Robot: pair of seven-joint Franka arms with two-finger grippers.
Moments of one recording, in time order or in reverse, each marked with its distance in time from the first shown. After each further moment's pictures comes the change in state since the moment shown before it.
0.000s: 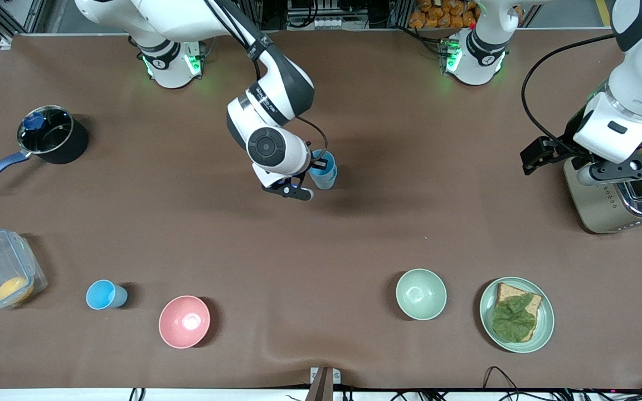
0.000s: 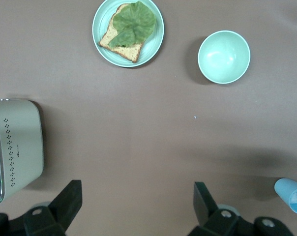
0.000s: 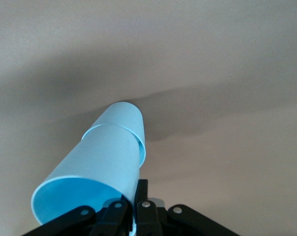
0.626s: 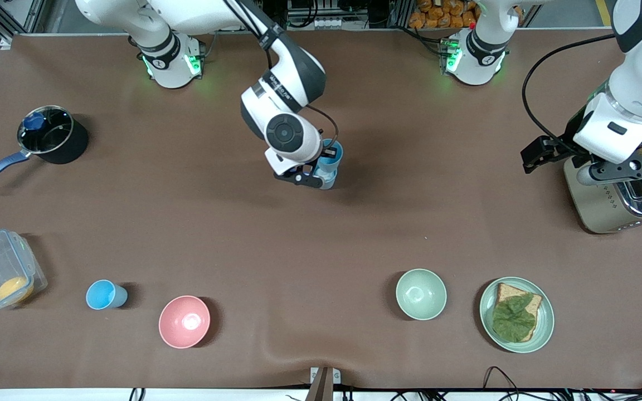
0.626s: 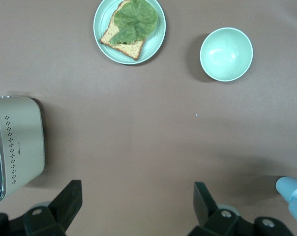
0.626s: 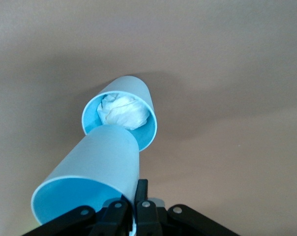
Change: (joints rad) left arm 0.001 0.000 0.002 -0.001 0.000 -0.005 0.000; right arm 0.071 0.005 0.001 -0.025 0.000 0.037 0.048
